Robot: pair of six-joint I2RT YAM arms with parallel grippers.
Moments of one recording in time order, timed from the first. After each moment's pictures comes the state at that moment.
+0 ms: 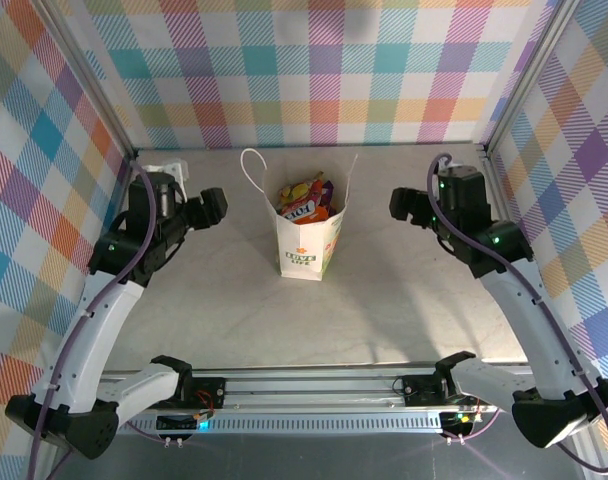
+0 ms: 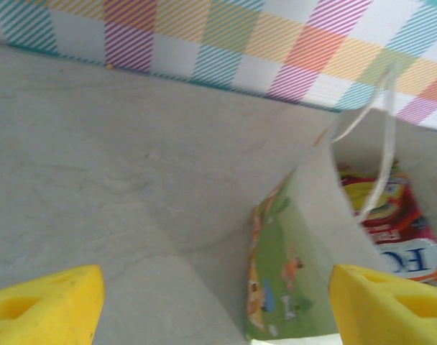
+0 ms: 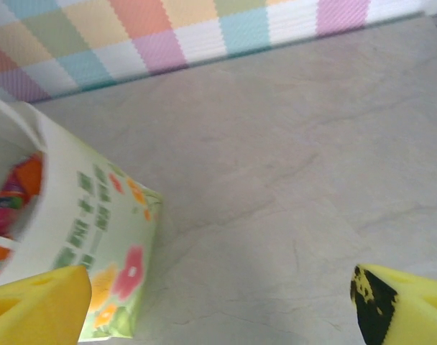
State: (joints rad) left arm -0.29 1.03 1.24 -0.75 -0.13 -0.38; right arm 0.36 1.07 1.27 -0.82 0.17 0.38
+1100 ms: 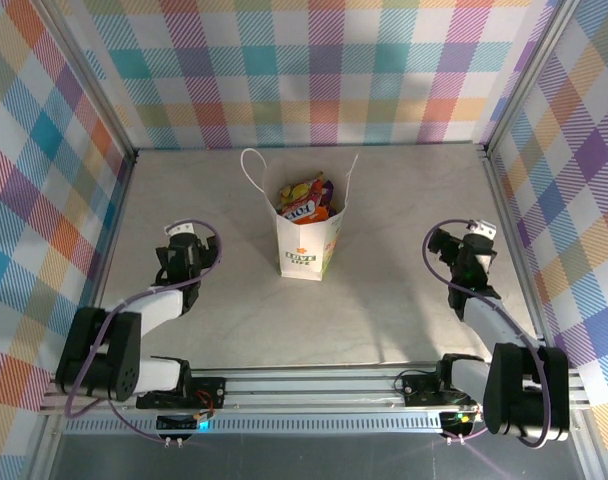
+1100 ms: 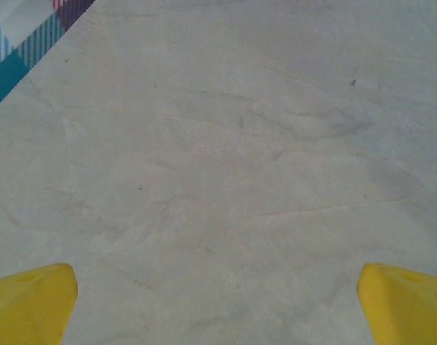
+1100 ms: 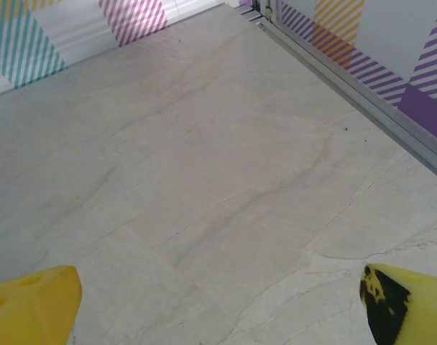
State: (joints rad) left arm -0.12 1.34 0.41 0.40 -0.35 -0.16; right arm -0.08 1.12 0.37 0.29 0.16 0.28
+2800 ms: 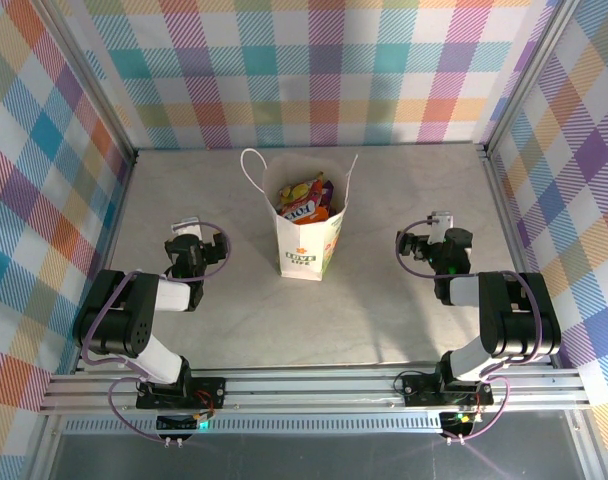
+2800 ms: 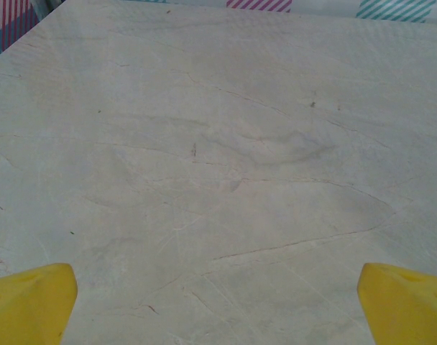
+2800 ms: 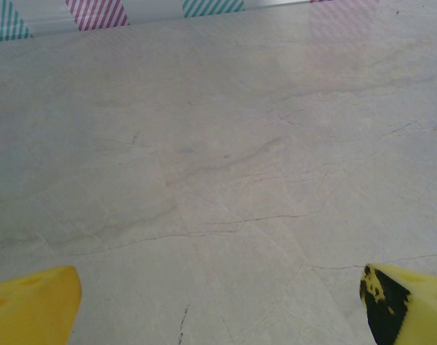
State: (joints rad) left arm -0.09 1.57 0.39 0.76 -0.25 -0.13; right arm -0.02 1.53 0.40 0.71 -0.19 0.06
